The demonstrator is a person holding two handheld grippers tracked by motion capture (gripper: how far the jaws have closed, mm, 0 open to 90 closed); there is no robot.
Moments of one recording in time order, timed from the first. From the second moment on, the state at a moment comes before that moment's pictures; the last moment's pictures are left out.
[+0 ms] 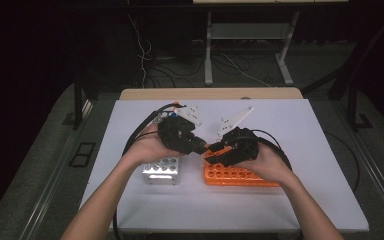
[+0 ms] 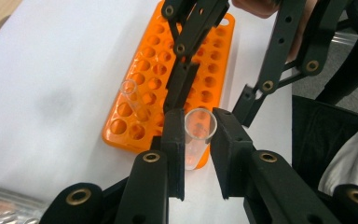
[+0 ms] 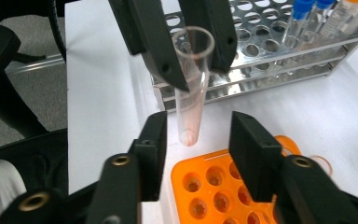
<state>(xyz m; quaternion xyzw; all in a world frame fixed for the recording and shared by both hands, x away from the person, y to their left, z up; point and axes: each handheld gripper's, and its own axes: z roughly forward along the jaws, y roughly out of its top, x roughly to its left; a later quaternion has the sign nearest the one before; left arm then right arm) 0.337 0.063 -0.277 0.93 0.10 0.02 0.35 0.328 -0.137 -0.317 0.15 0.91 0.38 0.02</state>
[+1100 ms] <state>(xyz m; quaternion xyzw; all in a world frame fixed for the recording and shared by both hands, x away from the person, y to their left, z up) 0.365 0.109 -0.257 0.91 0.18 0.07 0.37 0.329 -0.199 -0.323 0.24 0.88 0.42 0.03</state>
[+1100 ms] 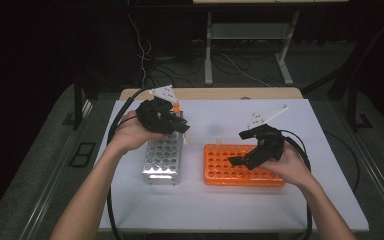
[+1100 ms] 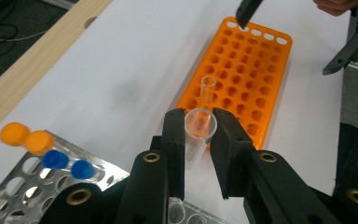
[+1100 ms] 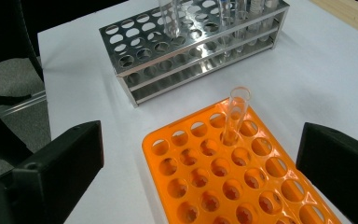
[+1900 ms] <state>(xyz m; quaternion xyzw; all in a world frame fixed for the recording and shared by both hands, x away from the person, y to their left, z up) 0.396 0.132 -0.263 0.89 0.24 0.11 0.36 0.320 -0.228 -0.334 0.26 0.86 0.43 0.03</state>
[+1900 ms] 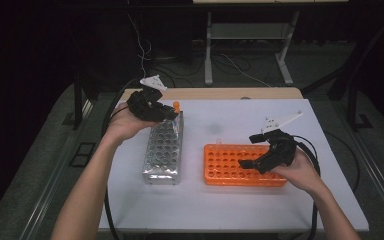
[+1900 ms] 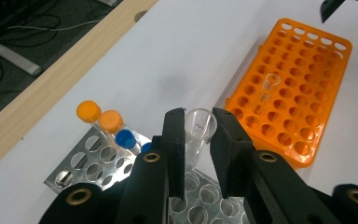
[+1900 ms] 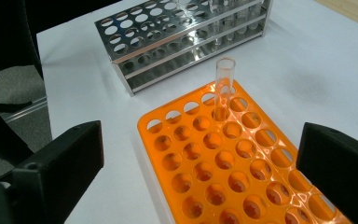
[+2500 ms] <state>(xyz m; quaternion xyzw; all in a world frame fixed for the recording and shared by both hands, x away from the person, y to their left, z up) 0.409 0.132 -0.291 0.89 0.25 0.11 0.36 0.310 -0.250 -0.351 0.29 0.85 0.44 0.03</state>
